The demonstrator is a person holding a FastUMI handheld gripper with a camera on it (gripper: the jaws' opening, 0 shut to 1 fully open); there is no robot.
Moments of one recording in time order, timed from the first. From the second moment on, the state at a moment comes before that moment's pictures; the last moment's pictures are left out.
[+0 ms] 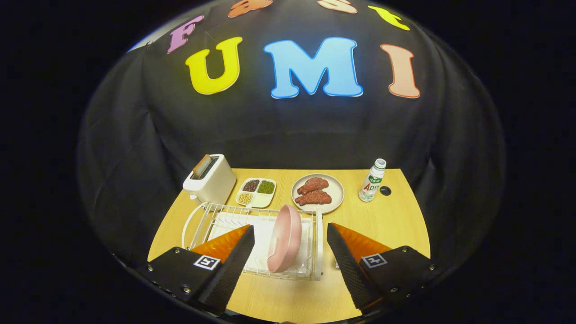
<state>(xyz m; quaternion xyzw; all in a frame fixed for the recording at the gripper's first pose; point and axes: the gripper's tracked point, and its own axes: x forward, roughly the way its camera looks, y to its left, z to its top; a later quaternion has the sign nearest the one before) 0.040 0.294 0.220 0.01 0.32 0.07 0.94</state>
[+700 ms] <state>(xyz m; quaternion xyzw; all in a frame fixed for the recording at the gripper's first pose) 0.090 0.302 0.151 -0.01 0.47 -0.01 0.88</state>
